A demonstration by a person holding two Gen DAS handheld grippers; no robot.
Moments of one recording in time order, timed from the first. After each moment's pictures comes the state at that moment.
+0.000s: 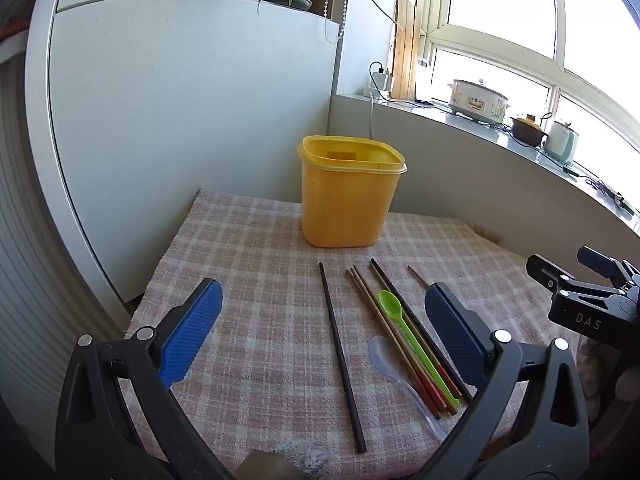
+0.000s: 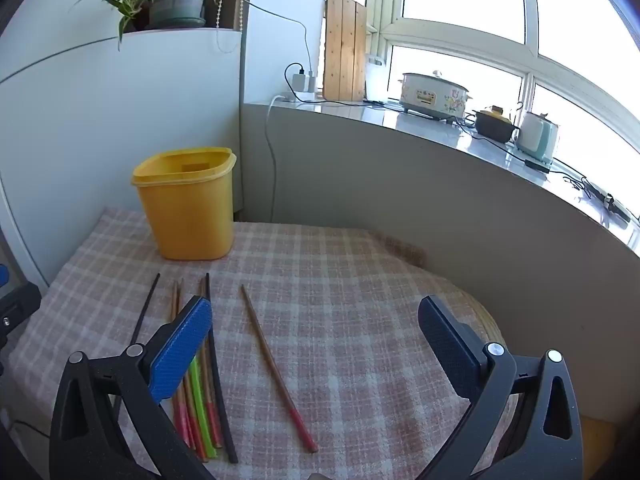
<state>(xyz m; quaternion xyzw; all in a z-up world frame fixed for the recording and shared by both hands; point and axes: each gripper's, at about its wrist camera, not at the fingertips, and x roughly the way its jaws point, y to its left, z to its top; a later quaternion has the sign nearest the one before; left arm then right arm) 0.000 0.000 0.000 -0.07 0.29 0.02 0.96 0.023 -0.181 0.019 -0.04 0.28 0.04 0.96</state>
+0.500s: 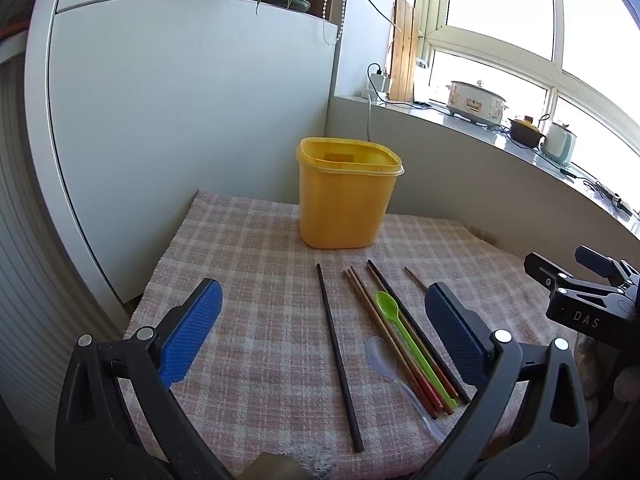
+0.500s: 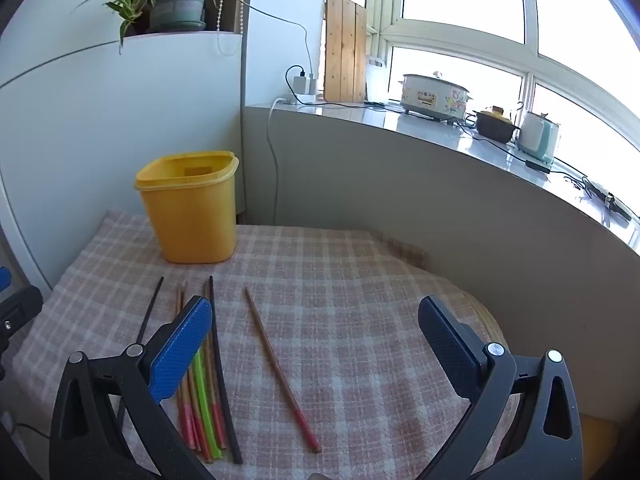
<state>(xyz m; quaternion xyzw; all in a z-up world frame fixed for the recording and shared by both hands) 0.000 0.001 0.002 -0.07 0.28 0.02 0.96 0.021 -0.182 0.022 -0.04 0.28 0.04 0.96</state>
